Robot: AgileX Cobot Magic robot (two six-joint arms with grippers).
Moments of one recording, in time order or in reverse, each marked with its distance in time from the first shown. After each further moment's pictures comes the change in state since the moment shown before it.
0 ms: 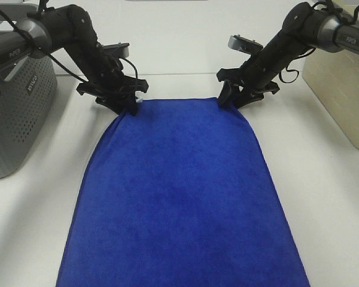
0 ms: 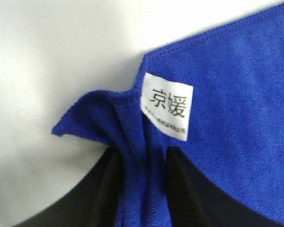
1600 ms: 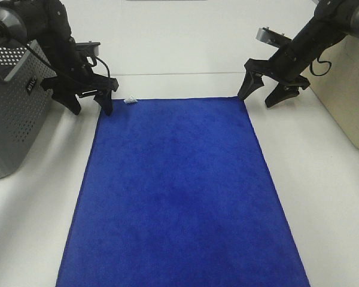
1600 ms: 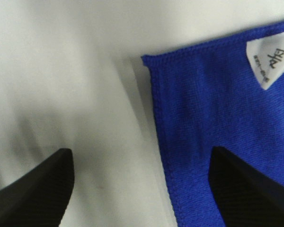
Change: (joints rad) left arm 0.080 -0.049 0.024 0.153 0.095 -0.071; right arm -0.095 -0.060 0.018 -0.025 0.107 0.033
